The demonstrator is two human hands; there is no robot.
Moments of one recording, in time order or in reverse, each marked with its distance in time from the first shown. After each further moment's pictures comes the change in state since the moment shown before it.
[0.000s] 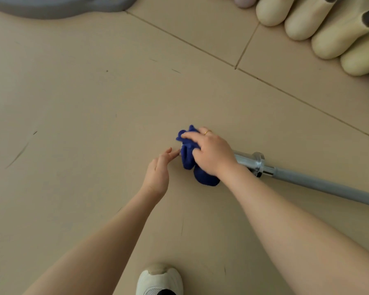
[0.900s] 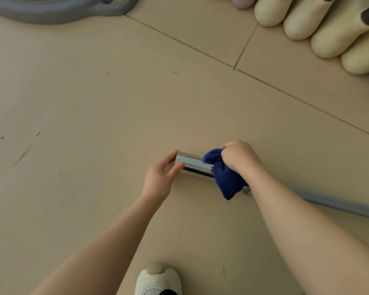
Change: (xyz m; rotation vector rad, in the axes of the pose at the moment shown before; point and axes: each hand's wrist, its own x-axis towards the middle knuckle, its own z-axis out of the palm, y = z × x) left_hand -0.003 -0.014 0.007 0.082 0.069 0.017; right_hand -0.003 0.049 -0.016 0.166 -0.231 0.654
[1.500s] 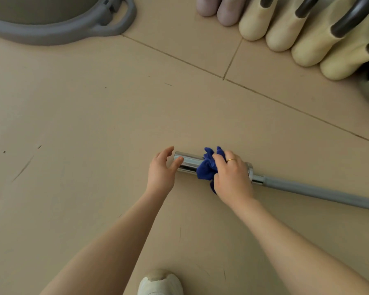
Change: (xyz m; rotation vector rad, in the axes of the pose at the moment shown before) left_hand 0.015 0.022 0.008 0.171 0.101 0.085; right_hand -0.042 0.032 0.044 -0.278 0.549 -0.521
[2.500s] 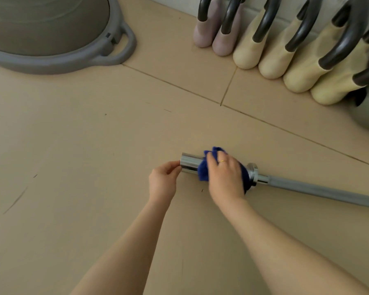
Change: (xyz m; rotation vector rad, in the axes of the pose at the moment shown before) left_hand 0.036 0.029 0.002 -0.239 0.062 -0.045; right_hand 0.064 -0.013 -0.002 -0.174 0.158 0.013
